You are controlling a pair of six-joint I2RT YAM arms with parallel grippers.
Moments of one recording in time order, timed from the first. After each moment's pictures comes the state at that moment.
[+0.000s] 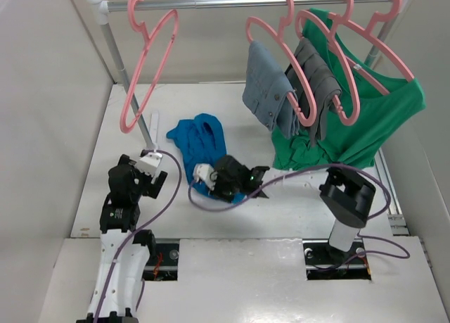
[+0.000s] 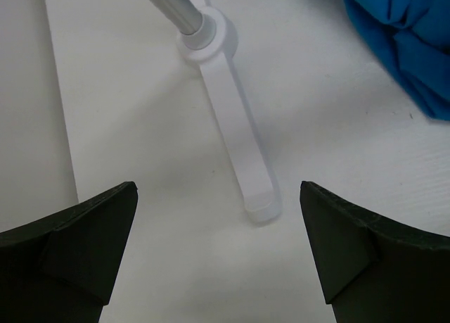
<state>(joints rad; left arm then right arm) 0.05 0.48 0.44 -0.49 0.07 0.51 1.03 1.78 1.08 -0.12 -0.19 -0.21</state>
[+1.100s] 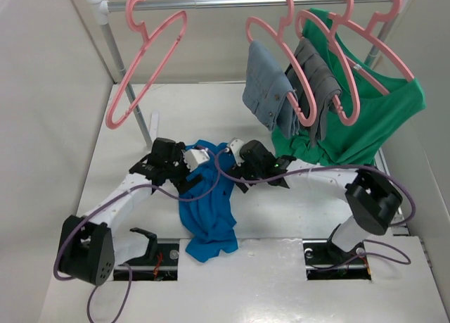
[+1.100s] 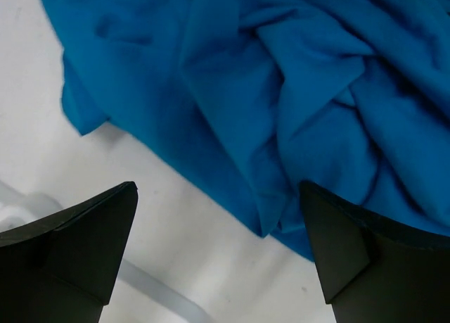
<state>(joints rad) -0.33 1.13 0.65 -0.40 0.29 0.69 0.86 1.58 0.95 -0.24 0.06 -0.04</state>
